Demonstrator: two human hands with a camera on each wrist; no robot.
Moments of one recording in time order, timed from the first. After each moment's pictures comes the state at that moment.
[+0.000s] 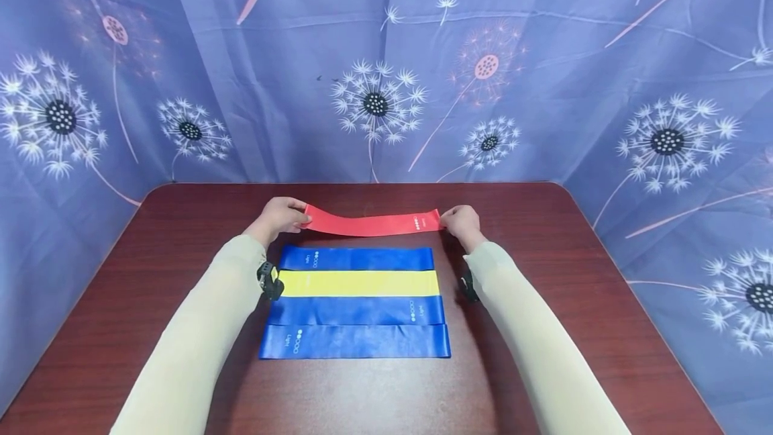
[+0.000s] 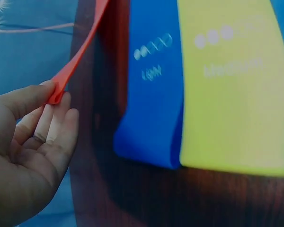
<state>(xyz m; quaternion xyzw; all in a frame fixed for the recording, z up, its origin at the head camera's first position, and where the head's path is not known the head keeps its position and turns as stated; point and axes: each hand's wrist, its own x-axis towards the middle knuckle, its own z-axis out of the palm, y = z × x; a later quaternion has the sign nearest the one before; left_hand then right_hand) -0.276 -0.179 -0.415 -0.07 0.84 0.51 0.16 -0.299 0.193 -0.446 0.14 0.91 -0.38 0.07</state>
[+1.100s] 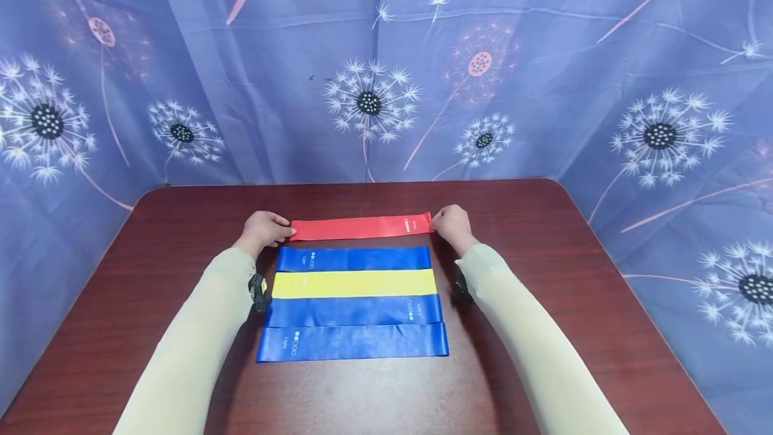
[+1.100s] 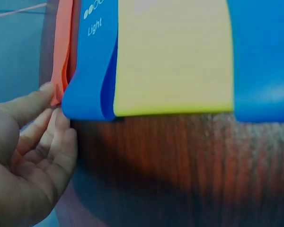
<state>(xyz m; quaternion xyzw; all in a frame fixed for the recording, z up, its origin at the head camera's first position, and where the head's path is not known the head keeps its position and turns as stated) -0.272 -0.200 -0.444 -0.13 0.89 0.41 0.13 -0.295 0.185 -0.451 0.09 0.94 -0.32 0.05</state>
